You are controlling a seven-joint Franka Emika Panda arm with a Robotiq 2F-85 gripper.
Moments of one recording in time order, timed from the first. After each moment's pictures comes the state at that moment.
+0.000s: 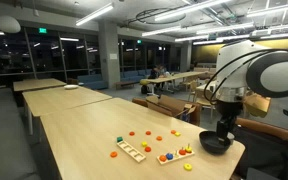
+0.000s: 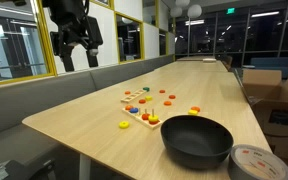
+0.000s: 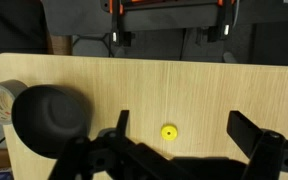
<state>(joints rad) 0.02 -0.81 0.18 -2.80 -0.02 1.97 0.17</state>
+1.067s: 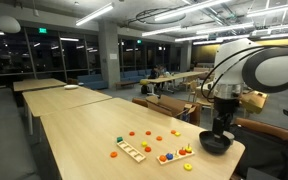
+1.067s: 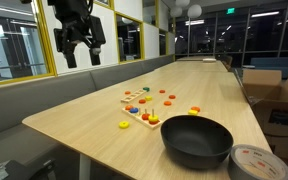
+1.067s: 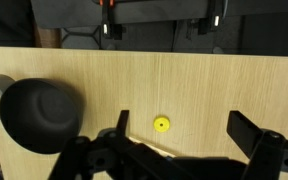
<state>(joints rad) 0.04 -0.78 0.14 -2.78 -0.01 1.99 0.16</state>
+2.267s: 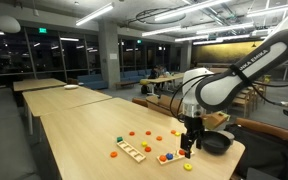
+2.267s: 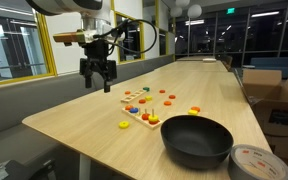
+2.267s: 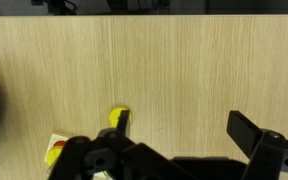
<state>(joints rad) 0.09 -0.25 0.10 -2.61 0.12 2.28 0.16</state>
